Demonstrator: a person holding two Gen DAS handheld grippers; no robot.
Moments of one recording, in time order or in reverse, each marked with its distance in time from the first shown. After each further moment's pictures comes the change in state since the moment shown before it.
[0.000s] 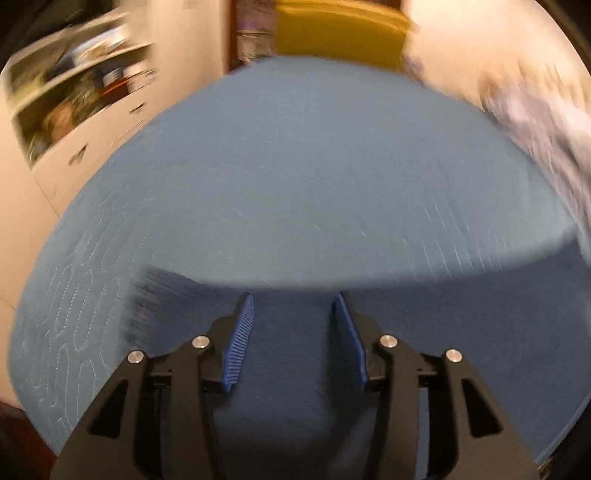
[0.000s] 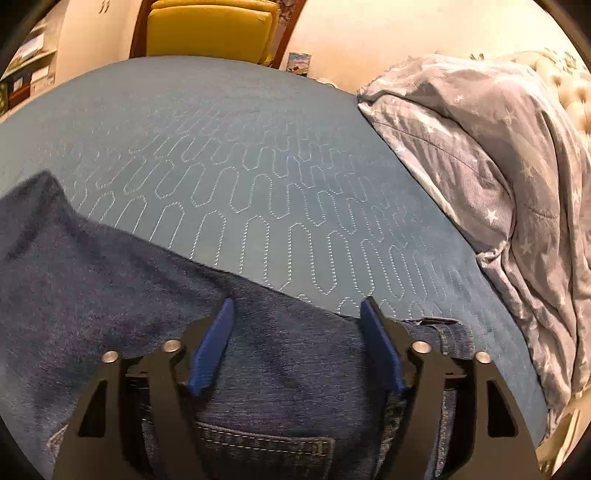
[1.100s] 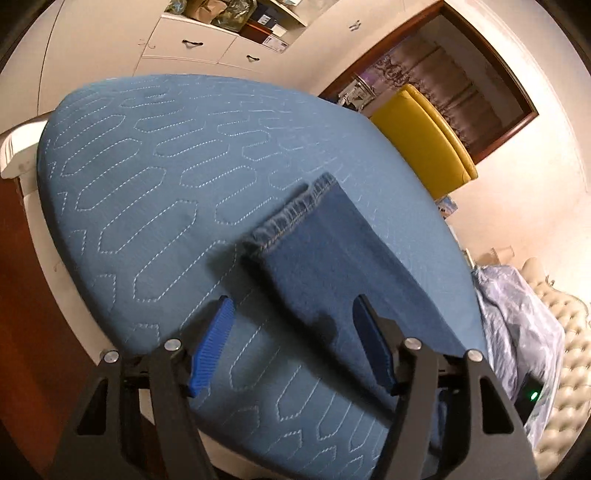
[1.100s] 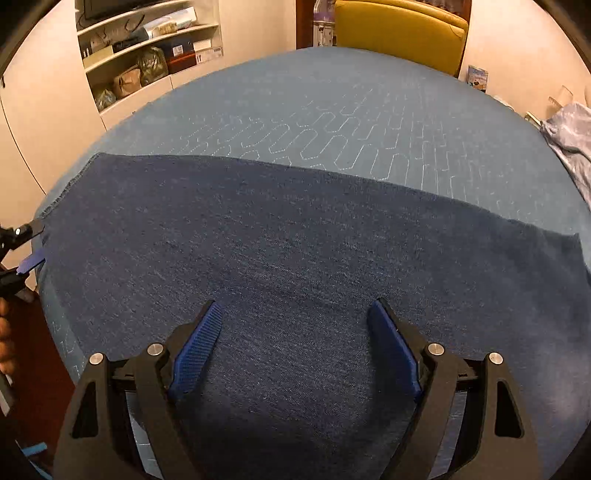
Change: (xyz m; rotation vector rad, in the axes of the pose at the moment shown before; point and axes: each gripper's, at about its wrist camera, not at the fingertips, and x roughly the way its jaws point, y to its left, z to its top) left arm -0.076 0.098 -0.118 -0.651 -0.114 -0.277; right arm -0.187 0.430 0.001 -0.203 0.024 0.558
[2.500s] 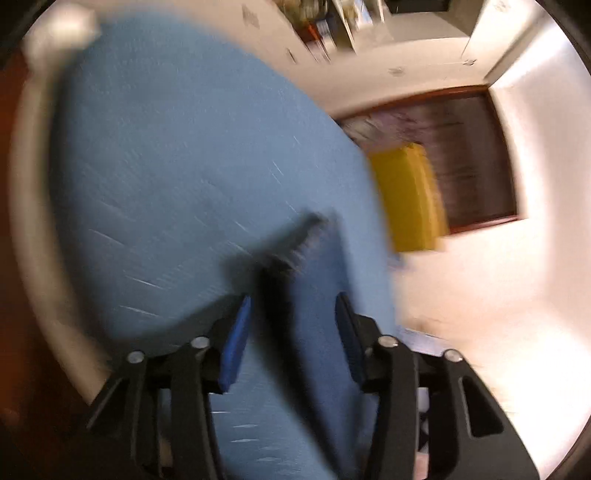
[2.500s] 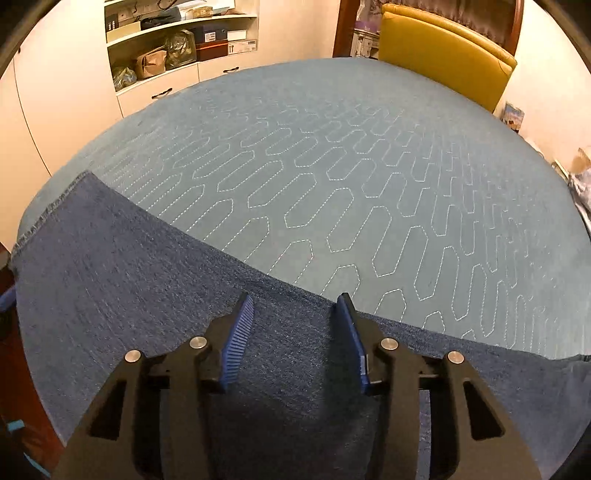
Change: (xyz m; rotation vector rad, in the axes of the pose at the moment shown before) left arm -0.021 0.043 -0.025 -0.308 -0.085 -0.114; right arm 0.061 0.072 0.086 -0.143 0.005 0.007
